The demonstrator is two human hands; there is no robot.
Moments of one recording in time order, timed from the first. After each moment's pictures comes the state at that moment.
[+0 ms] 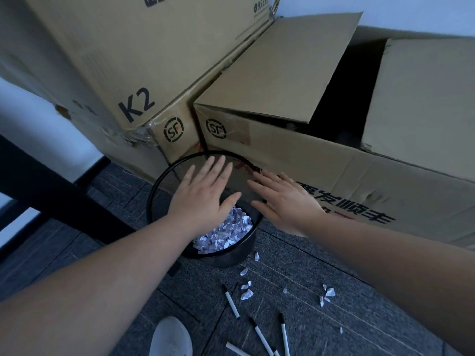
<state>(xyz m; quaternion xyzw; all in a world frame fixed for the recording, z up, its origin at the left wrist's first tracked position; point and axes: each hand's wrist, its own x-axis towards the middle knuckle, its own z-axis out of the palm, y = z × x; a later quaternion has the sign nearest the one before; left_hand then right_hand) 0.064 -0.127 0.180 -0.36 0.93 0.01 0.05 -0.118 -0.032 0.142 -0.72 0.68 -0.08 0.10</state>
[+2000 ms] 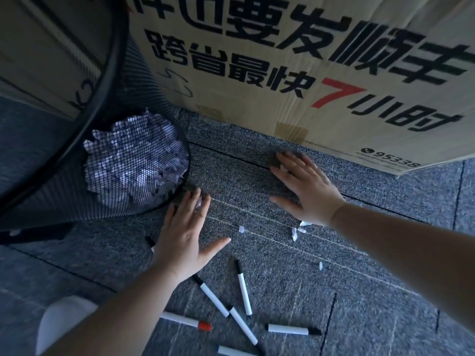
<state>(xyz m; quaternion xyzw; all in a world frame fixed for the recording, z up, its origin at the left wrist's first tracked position) 0.068 -0.007 -0.140 -0.31 0.93 0.17 0.12 -0.202 0.106 -0.137 -0.64 0.74 -0.02 0.18</state>
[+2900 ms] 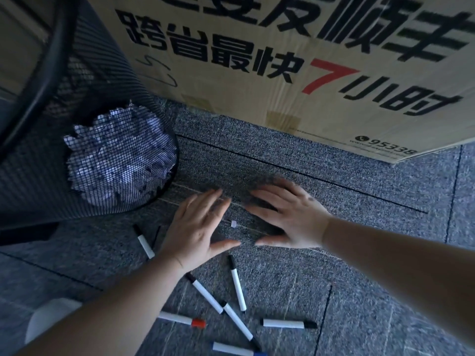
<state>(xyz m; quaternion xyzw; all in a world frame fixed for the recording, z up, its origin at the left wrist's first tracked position) 0.047 0.002 -0.159 -0.16 0.98 0.10 -0.03 -0.169 0.137 -0.153 -0.77 0.63 -0.04 0.12</state>
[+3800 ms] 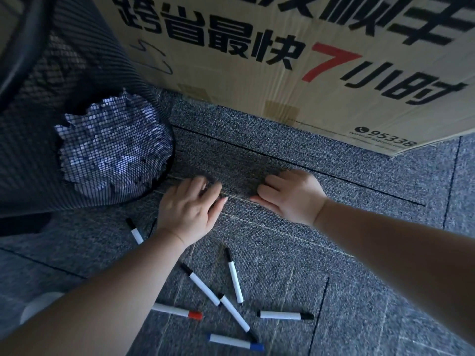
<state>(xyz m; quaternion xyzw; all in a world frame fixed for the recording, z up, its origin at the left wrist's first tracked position) 0.028 -0.013 -0.154 -0.20 0.98 0.01 -0.09 -0.178 0.118 -0.164 -0.75 0.64 -0.18 -0.02</state>
